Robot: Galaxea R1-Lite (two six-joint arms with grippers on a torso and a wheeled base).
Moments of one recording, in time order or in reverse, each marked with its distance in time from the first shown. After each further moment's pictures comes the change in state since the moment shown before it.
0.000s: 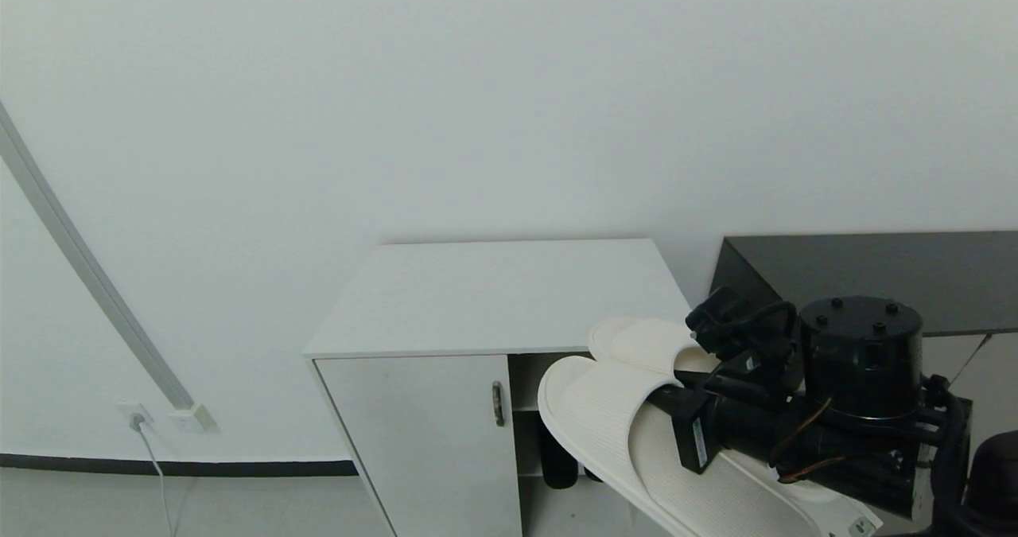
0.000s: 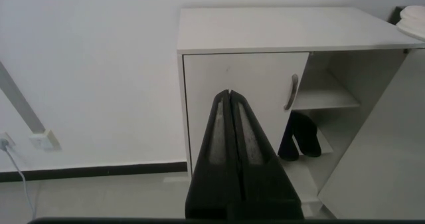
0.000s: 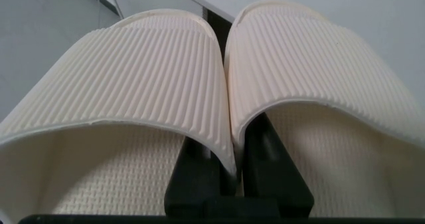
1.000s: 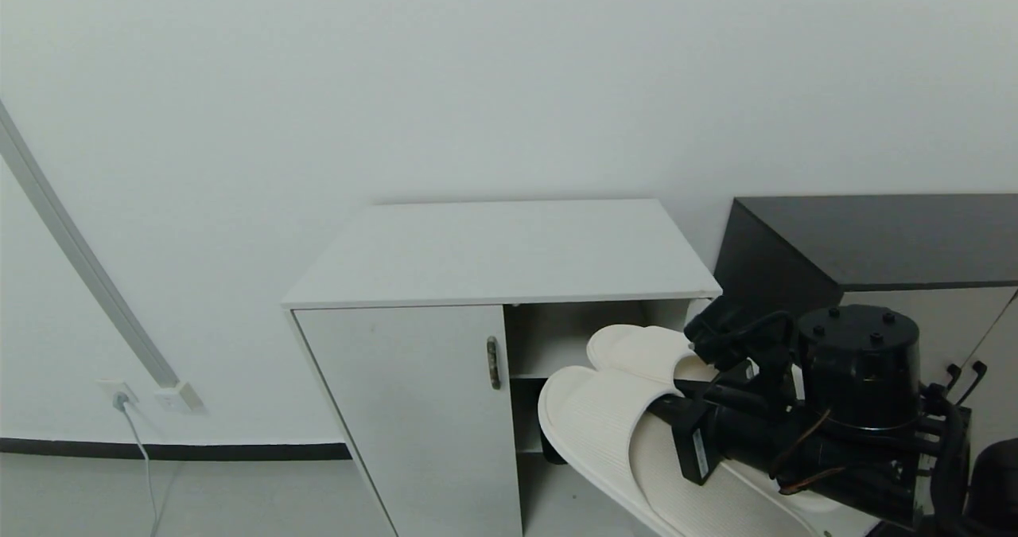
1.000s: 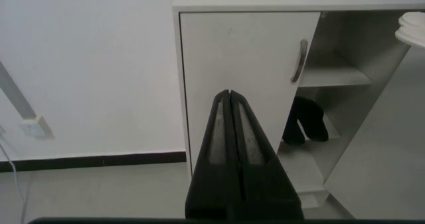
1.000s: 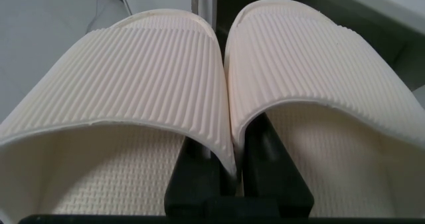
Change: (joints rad) left arm 0.000 0.000 0.000 0.000 0.000 0.000; right arm 0.017 0.003 0.019 -0.003 -0.001 -0.001
